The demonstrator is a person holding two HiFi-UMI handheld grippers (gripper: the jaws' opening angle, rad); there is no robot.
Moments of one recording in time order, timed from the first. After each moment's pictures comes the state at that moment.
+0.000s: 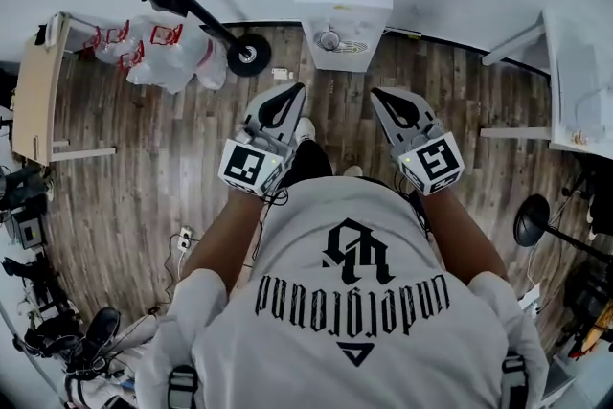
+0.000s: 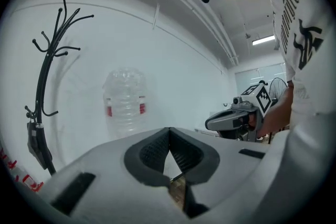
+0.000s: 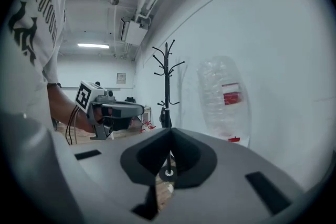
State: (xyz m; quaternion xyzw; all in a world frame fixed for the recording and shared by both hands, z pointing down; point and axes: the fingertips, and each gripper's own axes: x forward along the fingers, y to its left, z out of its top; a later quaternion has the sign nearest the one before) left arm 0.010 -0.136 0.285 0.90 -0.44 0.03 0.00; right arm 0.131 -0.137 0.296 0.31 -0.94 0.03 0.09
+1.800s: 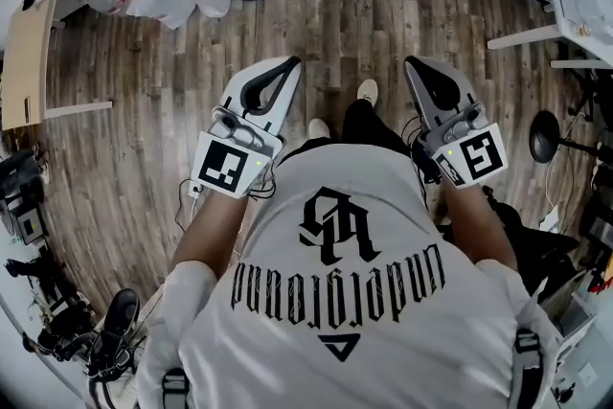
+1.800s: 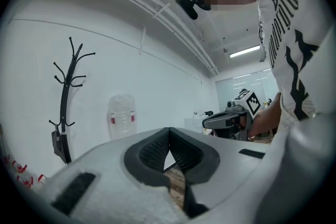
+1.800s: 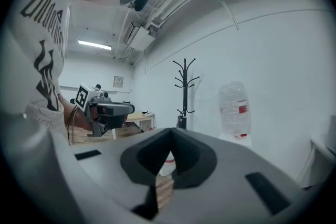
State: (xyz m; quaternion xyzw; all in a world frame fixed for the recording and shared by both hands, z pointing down) left arm -0.116 0.209 0.217 0.93 -0.37 0.02 -0.02; right arm 0.032 0.201 0.231 0.37 -0.93 0.00 0.06
